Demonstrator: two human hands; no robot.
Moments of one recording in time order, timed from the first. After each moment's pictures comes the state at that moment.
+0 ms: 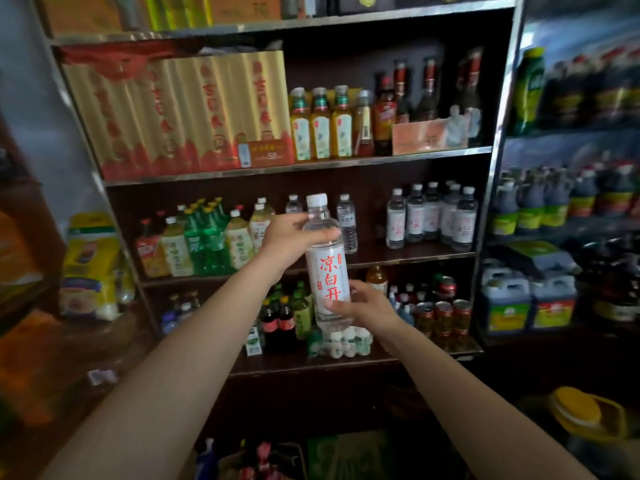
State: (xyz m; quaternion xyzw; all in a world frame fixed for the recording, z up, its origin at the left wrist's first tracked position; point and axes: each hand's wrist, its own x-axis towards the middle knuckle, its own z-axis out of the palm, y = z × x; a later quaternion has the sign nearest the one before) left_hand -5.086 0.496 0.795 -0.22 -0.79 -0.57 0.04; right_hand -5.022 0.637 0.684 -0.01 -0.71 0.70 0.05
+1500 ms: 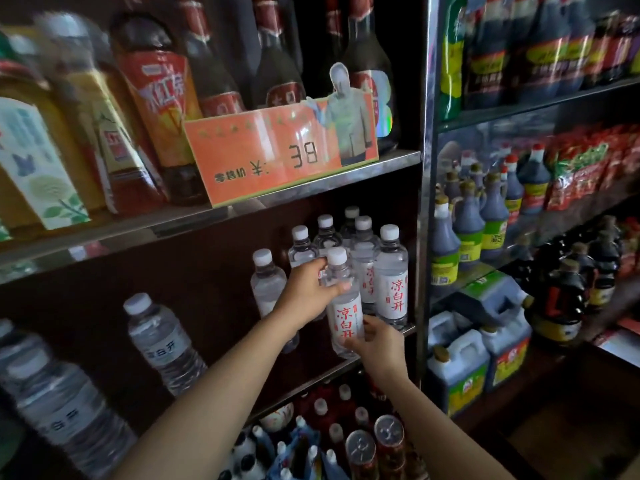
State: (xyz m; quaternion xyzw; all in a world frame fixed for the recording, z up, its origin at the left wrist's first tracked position) left_hand -5.467 0.946 0.691 -0.43 -0.77 -0.46 -0.08; right_hand -5.366 1.034 0.567 -0.32 -0.75 0.51 0.28
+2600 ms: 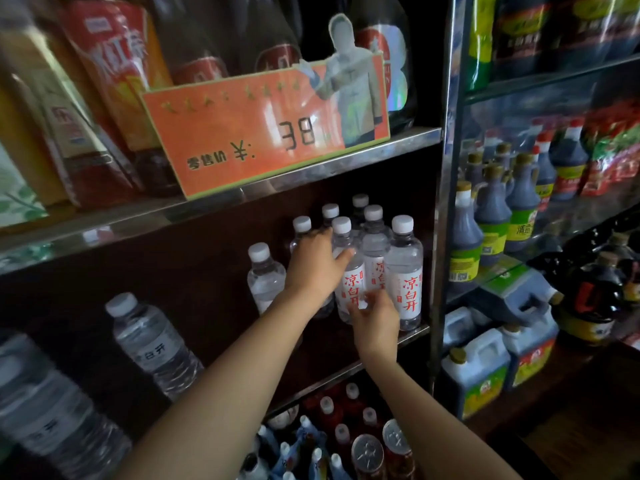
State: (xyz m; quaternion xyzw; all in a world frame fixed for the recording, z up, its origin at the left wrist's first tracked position) left_hand -5.477 0.985 0.709 -0.39 -0.86 -0.28 0.14; right_hand -5.416 1.045 0.577 -0.37 -0.72 0.45 0.38
